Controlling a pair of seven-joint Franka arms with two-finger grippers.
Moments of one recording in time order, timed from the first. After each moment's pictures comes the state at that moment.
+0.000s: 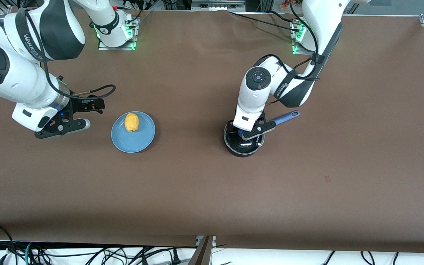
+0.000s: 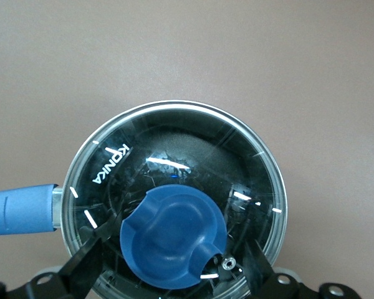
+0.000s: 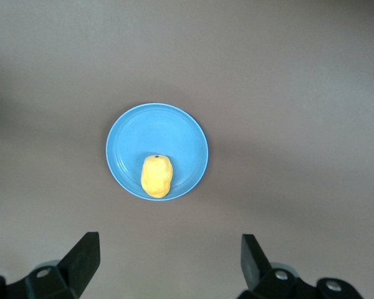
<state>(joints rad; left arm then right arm) -0.44 0.51 -0.21 -1.76 0.16 2.32 -1.15 0.21 0.28 0.04 -1.45 -0.04 1.59 -0.03</state>
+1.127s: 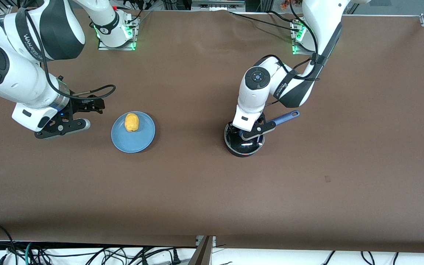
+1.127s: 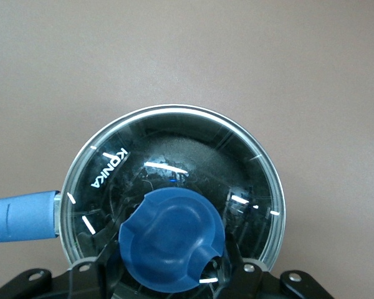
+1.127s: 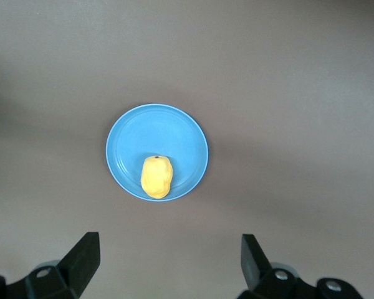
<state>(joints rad) -0.44 0.51 -0.21 -1.76 0.18 2.32 -1.15 0.21 0.28 0.04 -1.45 -0.04 1.59 -0.03</state>
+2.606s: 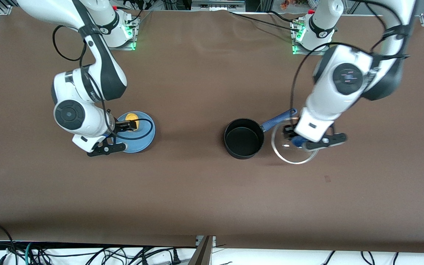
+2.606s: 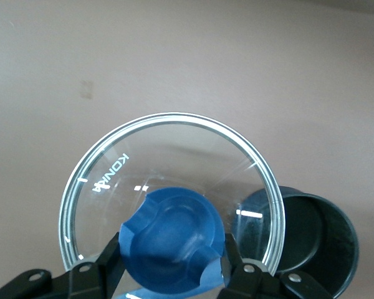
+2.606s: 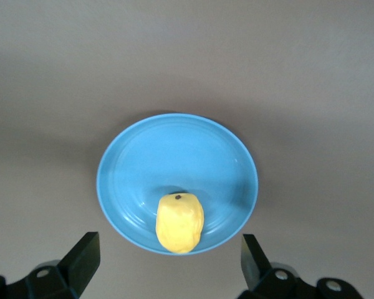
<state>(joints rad) -0.12 0.29 -0.20 -1.69 0.06 2.01 -0.56 0.26 0.46 0.04 -1.67 -0.03 1.91 0.12</state>
